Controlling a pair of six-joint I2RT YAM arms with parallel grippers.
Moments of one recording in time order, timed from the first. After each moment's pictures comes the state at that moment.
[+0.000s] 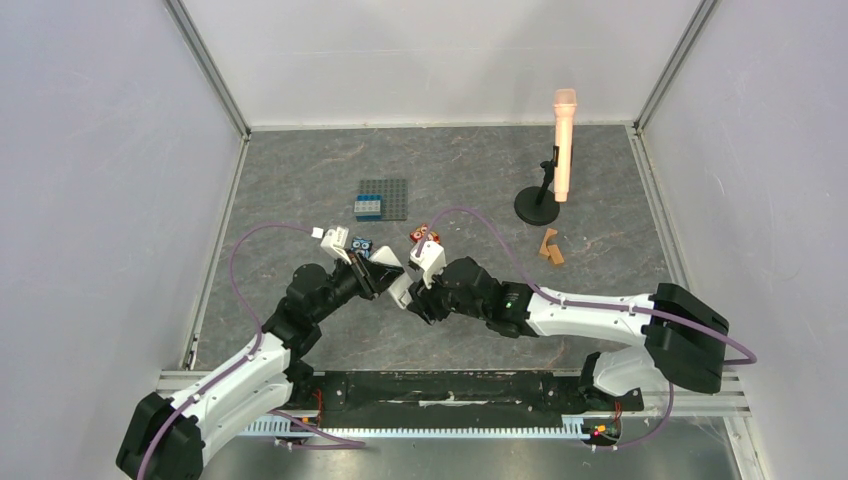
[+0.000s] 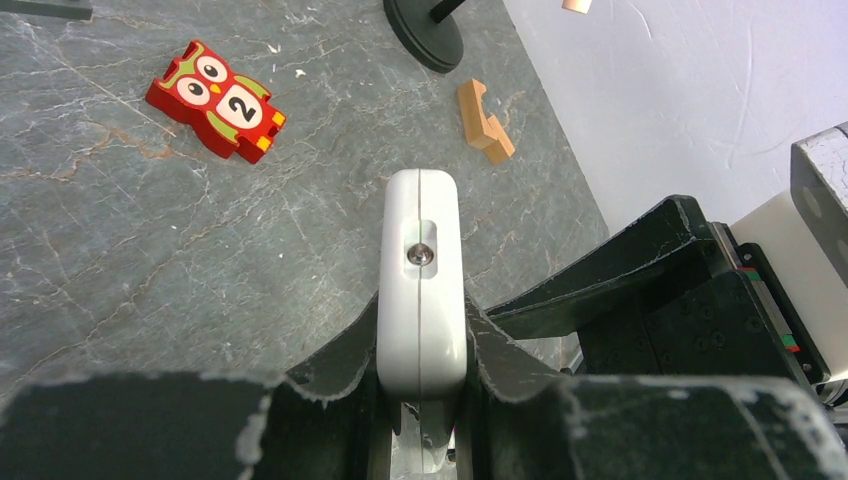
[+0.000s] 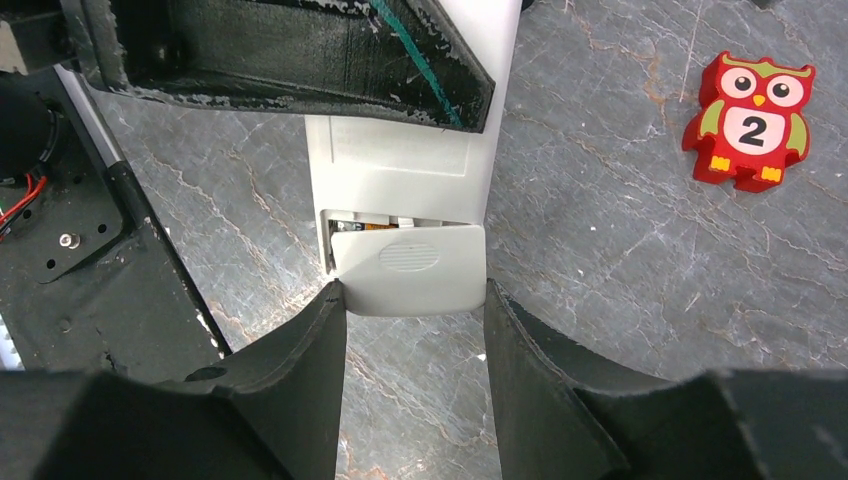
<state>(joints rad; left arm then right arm) -0.54 0.75 0.22 0.38 0.23 -0.73 1.12 1.39 0.75 0.14 0.08 0.17</state>
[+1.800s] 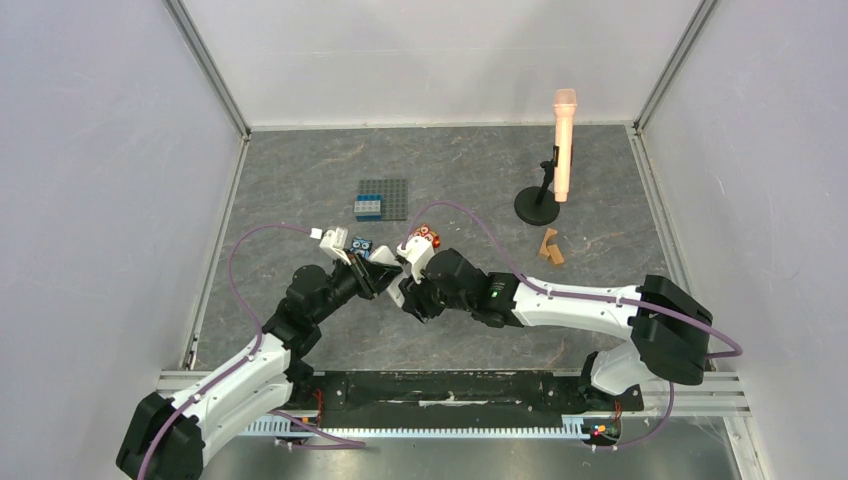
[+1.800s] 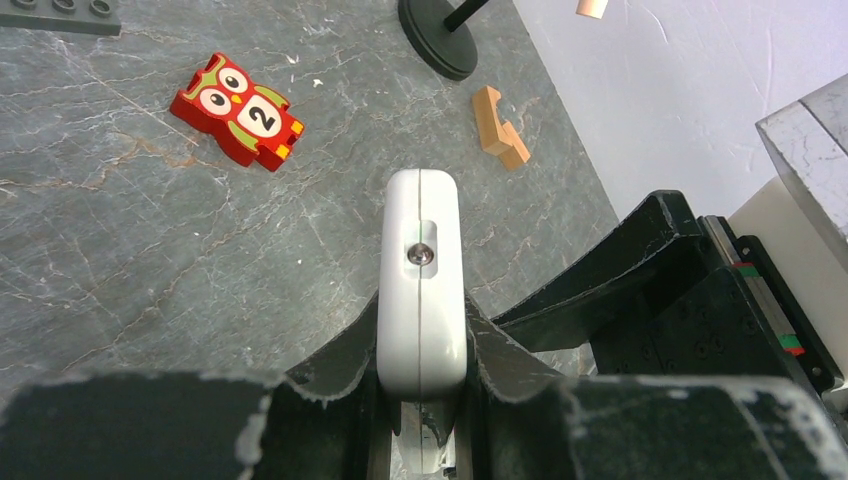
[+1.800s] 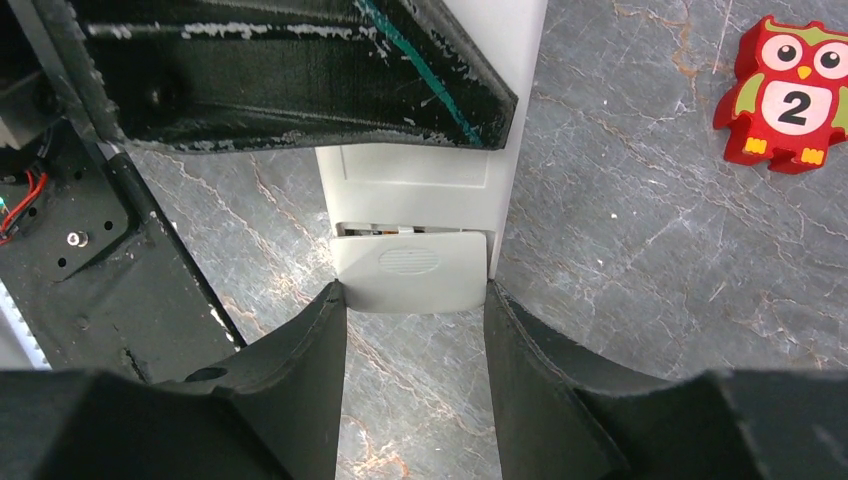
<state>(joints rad) -0.54 0.74 0.21 0.40 0.21 -0.70 1.12 1.47 0.89 -0.02 0.05 0.21</state>
